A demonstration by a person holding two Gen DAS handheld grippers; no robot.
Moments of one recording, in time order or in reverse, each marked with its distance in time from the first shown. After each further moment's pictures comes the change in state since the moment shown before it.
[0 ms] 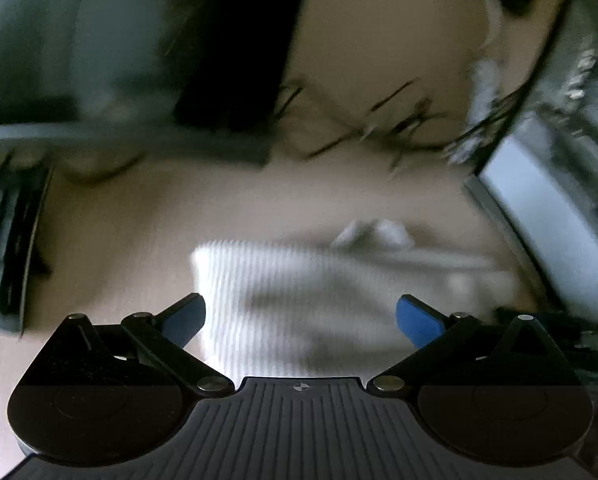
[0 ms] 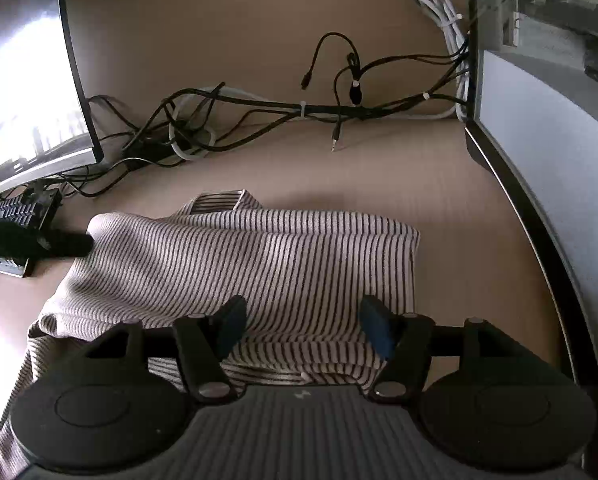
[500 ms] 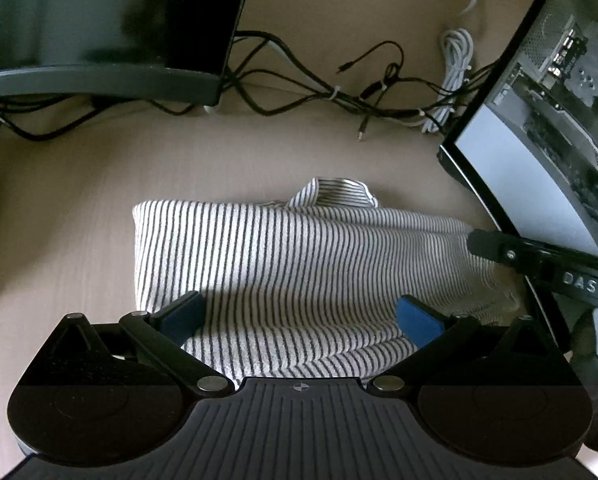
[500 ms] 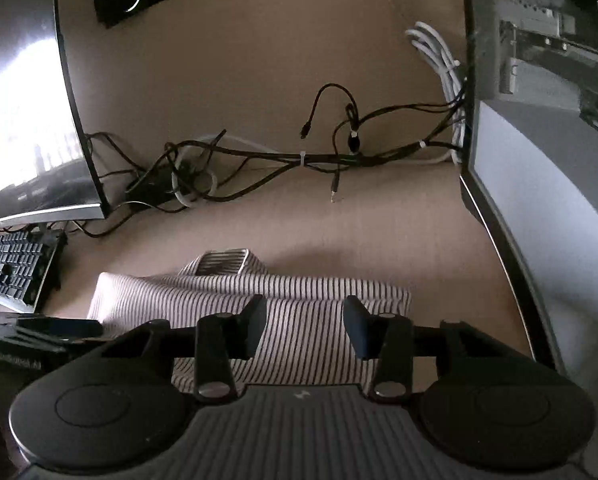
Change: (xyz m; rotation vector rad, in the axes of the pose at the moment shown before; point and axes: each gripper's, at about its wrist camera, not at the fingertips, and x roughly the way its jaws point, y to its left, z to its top) left arm 0.030 -0.003 -0.016 -0.010 0.101 -0.068; right arm -0.016 -0.002 0.031 0.010 -0.066 -0.010
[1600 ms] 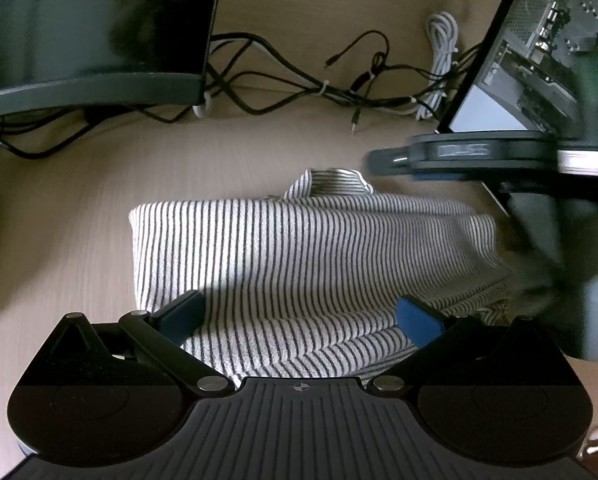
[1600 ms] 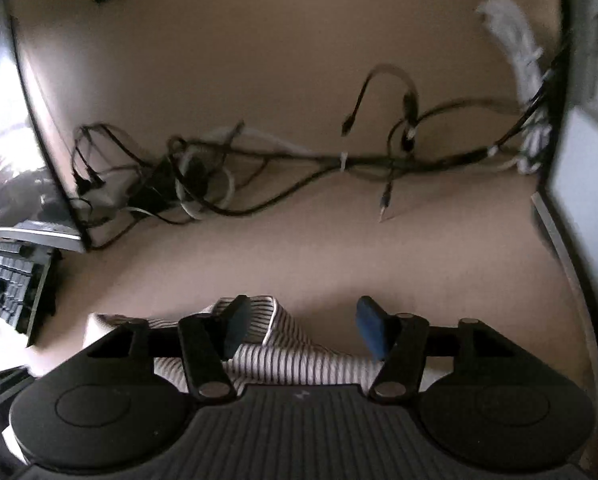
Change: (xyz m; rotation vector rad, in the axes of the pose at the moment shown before) left arm -0.002 -0.007 -0.010 0.079 -0.008 0.020; right arm 0.088 0.006 0.046 -0.007 0.091 0.077
